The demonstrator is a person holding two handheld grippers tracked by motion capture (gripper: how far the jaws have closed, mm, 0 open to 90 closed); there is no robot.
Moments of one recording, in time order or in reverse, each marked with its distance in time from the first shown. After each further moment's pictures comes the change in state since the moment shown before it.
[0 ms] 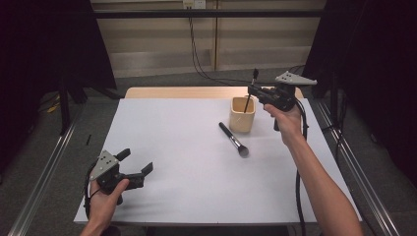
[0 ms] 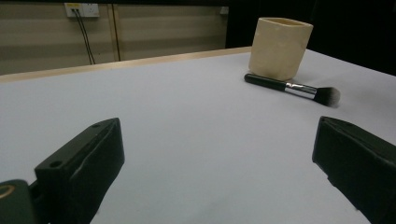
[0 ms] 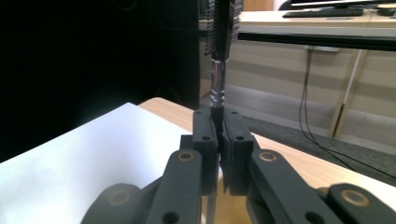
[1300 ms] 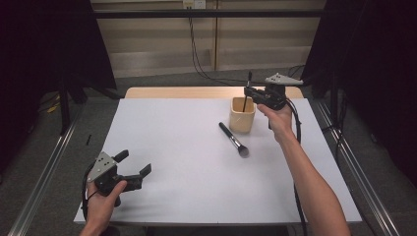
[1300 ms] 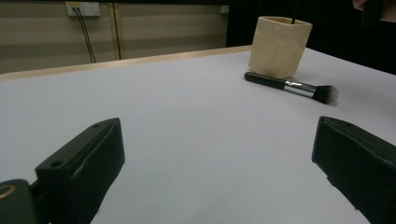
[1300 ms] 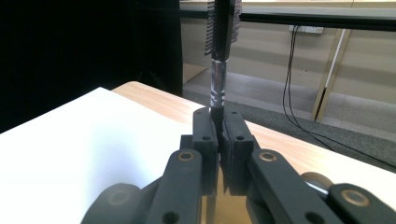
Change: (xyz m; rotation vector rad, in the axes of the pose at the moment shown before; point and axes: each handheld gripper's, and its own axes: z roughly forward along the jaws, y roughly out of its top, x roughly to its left) left arm -0.001 -0.001 -0.006 0.004 0.000 0.000; right arm -0.015 -0.020 0.034 0.064 -0.067 0.000
